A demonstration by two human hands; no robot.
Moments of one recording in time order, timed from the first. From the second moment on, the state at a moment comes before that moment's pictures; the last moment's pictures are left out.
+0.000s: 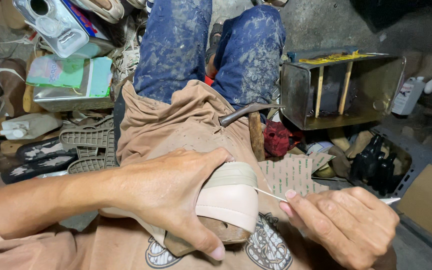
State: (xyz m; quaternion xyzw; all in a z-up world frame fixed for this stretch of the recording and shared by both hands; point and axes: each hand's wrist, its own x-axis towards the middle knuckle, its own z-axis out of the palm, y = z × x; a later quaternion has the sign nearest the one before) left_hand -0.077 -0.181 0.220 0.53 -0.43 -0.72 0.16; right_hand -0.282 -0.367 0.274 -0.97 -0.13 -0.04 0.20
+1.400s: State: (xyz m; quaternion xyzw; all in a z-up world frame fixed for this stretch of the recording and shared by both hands) left_hand -0.081 -0.172 0.211 0.52 -0.45 -0.70 0.18; right_hand -0.278 -0.366 0.291 -0.96 -0.24 0.05 0.09
